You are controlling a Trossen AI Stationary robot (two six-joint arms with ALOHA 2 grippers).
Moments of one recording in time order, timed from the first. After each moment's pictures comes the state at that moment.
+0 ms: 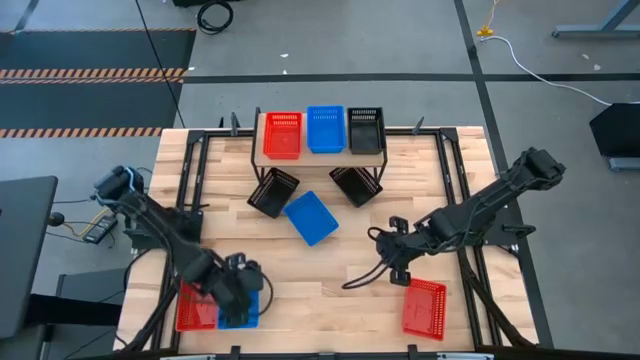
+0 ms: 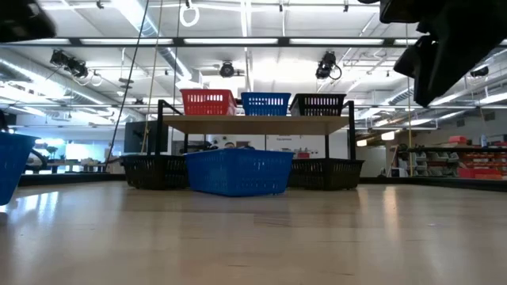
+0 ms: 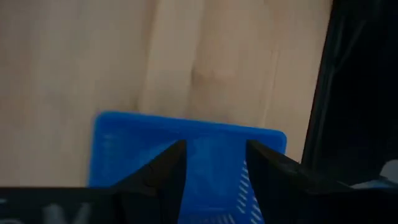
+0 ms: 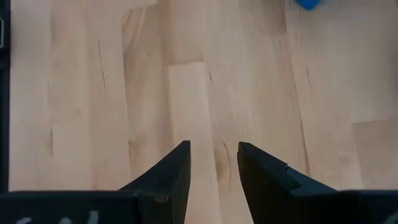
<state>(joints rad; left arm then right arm) -0.76 1.51 1.10 -0.79 -0.13 -0.95 0.48 1.35 0.90 -0.65 0.17 0.58</state>
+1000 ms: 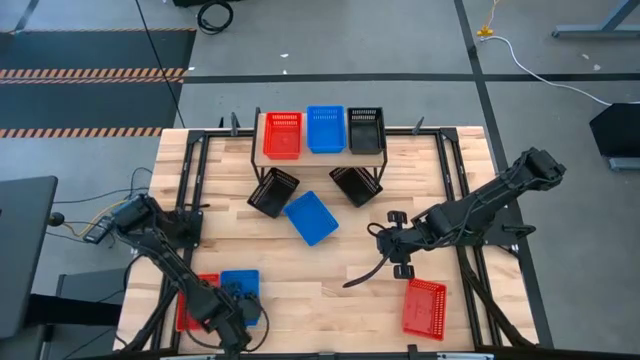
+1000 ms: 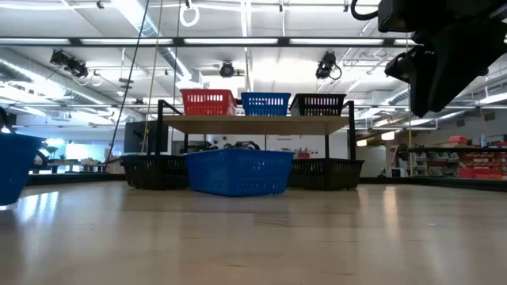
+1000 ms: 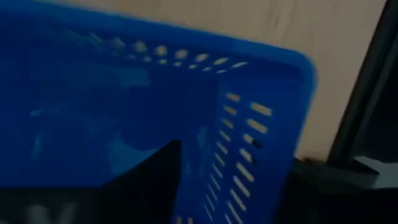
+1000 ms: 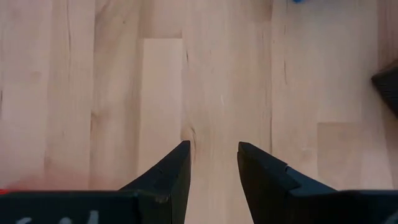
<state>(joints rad) -0.89 1.79 1.10 -0.66 -0.05 -1.09 0.43 1.35 0.90 -0.72 0.16 0.40</state>
